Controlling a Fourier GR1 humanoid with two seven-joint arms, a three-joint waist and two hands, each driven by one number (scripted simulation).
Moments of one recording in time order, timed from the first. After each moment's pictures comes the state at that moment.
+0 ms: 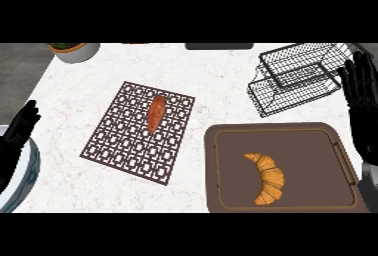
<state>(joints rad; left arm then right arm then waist) 0.04 0.62 -0.04 -1.53 0.18 0.10 -0.08 -0.19 -0.50 0.09 -1.68 -0.28 -0.25 -0.13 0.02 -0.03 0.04</state>
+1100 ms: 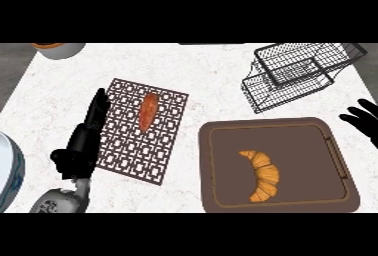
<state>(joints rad) -0.12 0.26 -0.24 -1.57 0.08 0.34 0.00 -0.12 -0.64 -0.07 -1.34 -0.93 0.88 -0.14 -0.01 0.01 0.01</state>
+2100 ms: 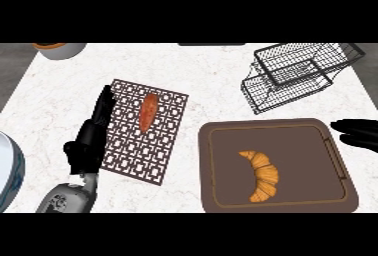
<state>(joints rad) -0.16 0.22 -0.24 -1.55 0.03 0.36 0.04 -0.12 -0.84 -0.15 -2.03 -0.09 0.86 -0.07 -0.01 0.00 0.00</state>
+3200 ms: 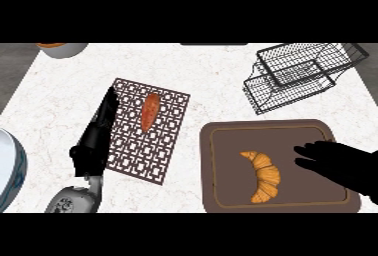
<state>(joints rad) -0.13 0.14 -0.20 -1.56 -0.06 0.30 0.03 -0.06 -0.68 -0.01 -2.17 0.31 0.96 0.04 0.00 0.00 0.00</state>
